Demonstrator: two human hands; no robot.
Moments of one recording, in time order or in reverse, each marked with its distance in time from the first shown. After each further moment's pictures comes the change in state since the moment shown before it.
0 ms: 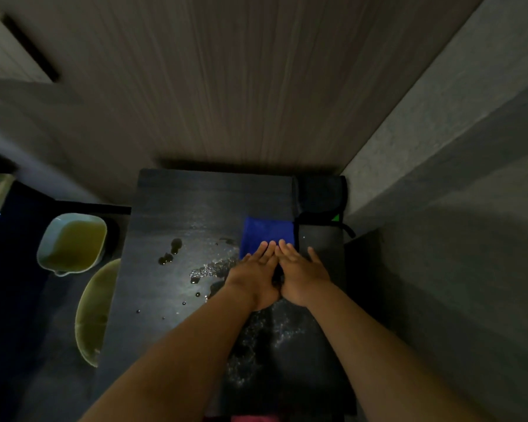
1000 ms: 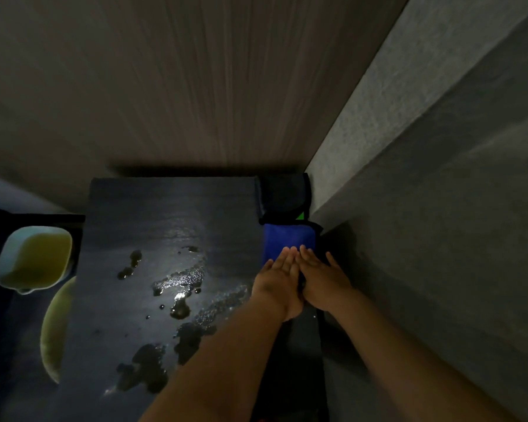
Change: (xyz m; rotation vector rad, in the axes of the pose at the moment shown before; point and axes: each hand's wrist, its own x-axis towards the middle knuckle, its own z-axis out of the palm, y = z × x) left_hand 0.045 0.089 0.023 0.194 -0.068 0.092; right_hand -0.026 0.085 0.004 -0.006 -0.024 0.147
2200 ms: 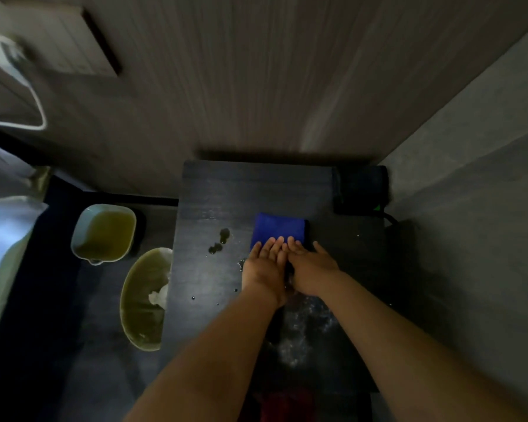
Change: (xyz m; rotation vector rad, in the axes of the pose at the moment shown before) left_hand -0.094 -0.138 0.012 0.173 -0.031 -0.207; right_hand 0.007 -0.170 -0.014 -0.120 -0.100 -0.172
